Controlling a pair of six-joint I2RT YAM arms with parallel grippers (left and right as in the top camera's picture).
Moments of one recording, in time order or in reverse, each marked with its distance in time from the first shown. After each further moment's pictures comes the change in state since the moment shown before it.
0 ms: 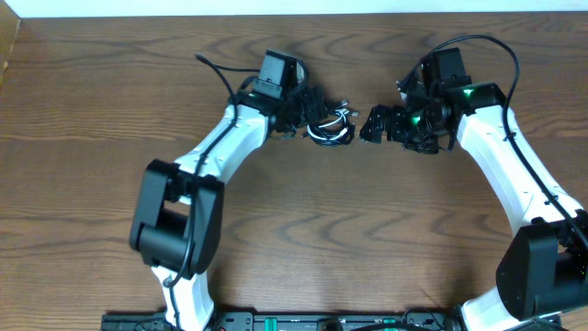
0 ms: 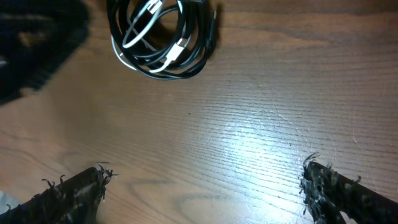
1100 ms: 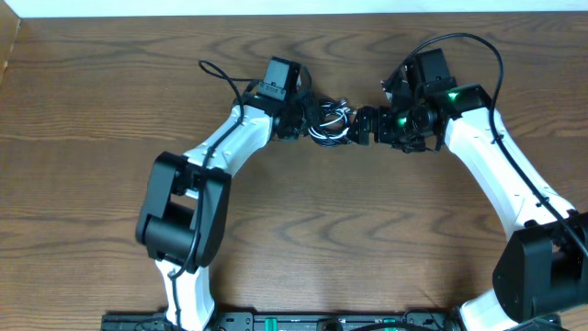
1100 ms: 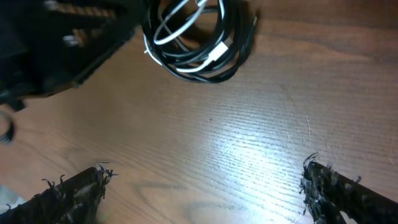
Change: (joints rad) left arm 0.000 0.015 0.000 0.005 -0.033 -0.085; right arm 0.065 0.000 0.000 0.057 -0.001 0.007
